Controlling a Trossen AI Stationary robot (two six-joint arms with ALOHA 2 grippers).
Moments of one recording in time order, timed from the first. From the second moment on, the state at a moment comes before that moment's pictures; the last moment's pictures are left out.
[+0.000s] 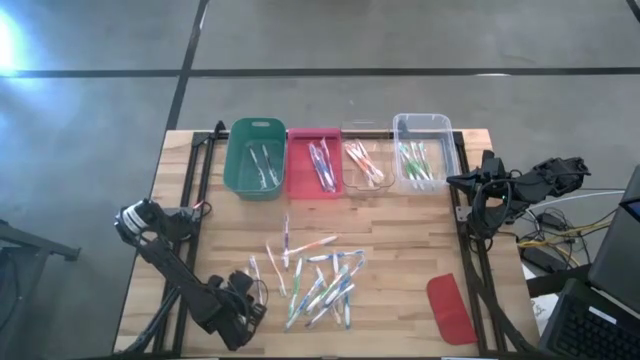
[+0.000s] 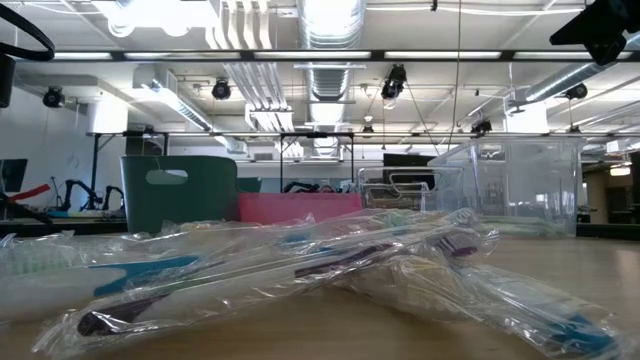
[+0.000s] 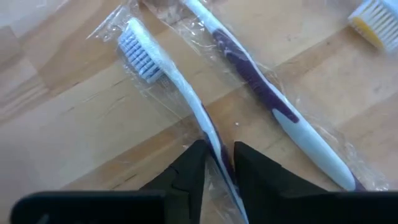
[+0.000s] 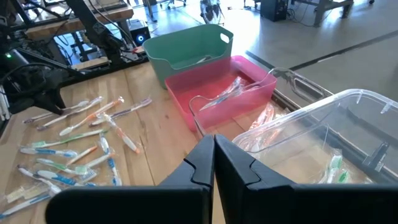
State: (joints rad) left arm -0.91 1.79 1.06 -0.84 -0.27 -1.99; right arm 0.48 0.24 0.81 -1.06 0.76 0.52
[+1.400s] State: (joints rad) left arm -0.87 1.75 1.31 -1.21 -1.48 -1.52; right arm 0.48 0.24 0.81 -1.06 0.76 0.52
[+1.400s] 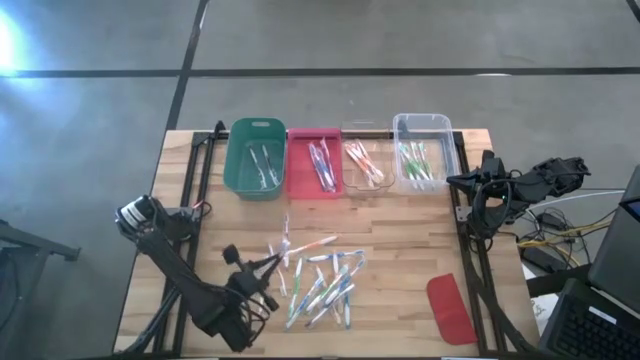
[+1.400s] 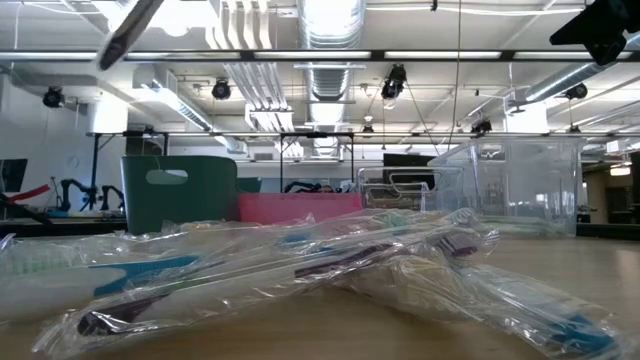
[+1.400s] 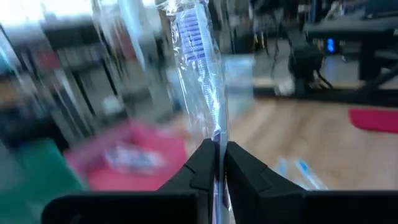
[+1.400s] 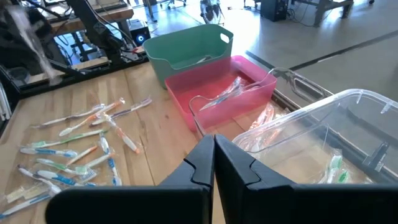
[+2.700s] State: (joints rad) left arm -0.41 1.75 1.49 -0.90 -1.16 -0.56; right arm 0.48 0.24 0.81 -1.06 0.76 0.52
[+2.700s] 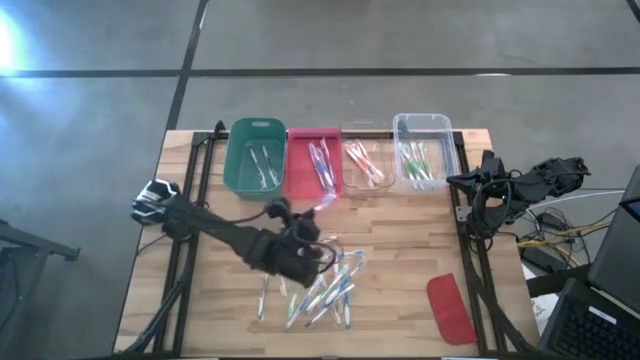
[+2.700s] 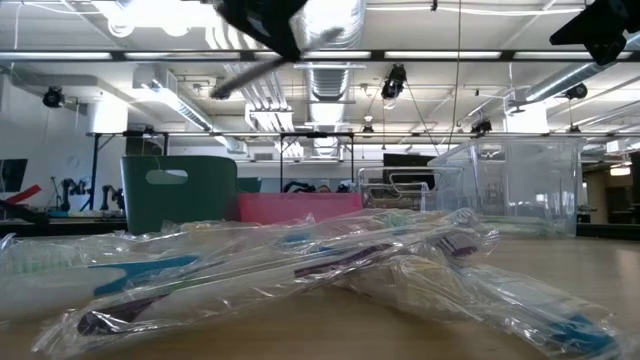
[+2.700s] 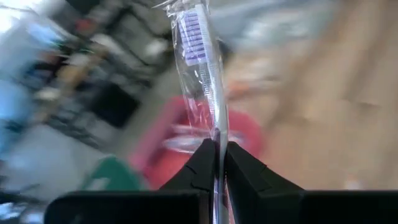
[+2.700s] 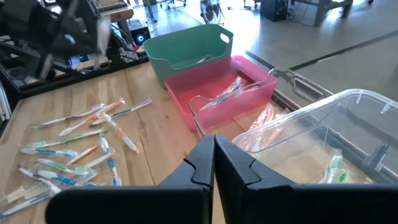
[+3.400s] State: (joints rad) left arm -0.37 1.75 1.30 0.04 -0.60 0.85; right arm 0.48 0.24 0.81 -1.06 0.76 0.52
